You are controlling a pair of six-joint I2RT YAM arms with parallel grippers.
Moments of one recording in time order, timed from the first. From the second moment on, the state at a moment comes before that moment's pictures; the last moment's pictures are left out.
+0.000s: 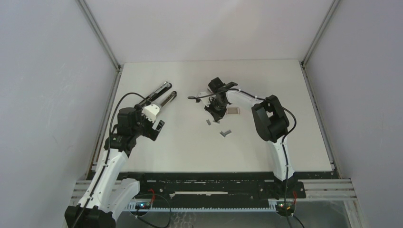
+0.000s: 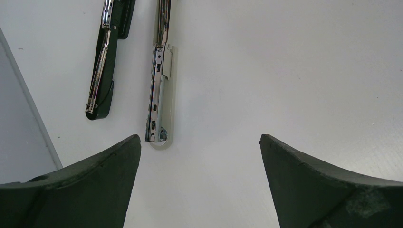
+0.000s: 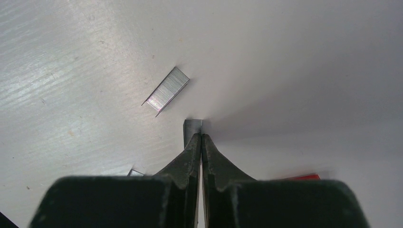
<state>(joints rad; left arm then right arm) -0.11 0.80 0.65 -0.47 0.19 0.47 0.58 2.18 1.68 -0.82 -0.32 -0.56</state>
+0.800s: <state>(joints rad) -0.11 0.81 0.65 -0.47 0.19 0.47 0.54 2.09 1.61 -0.71 -0.18 -0.21</state>
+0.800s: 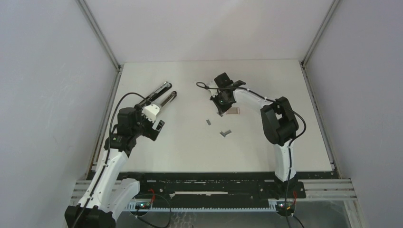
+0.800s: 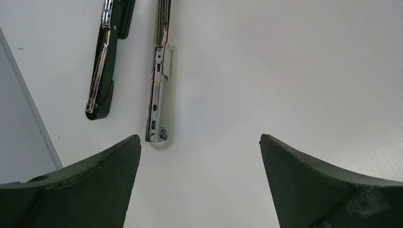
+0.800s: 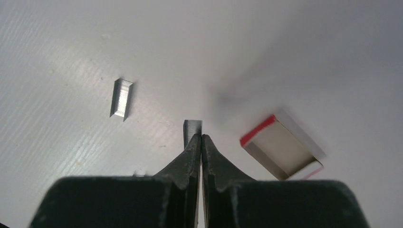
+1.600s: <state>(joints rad) -0.11 0.81 0.65 -0.47 0.19 0.47 0.42 1.93 1.46 -0.55 0.07 0.23</state>
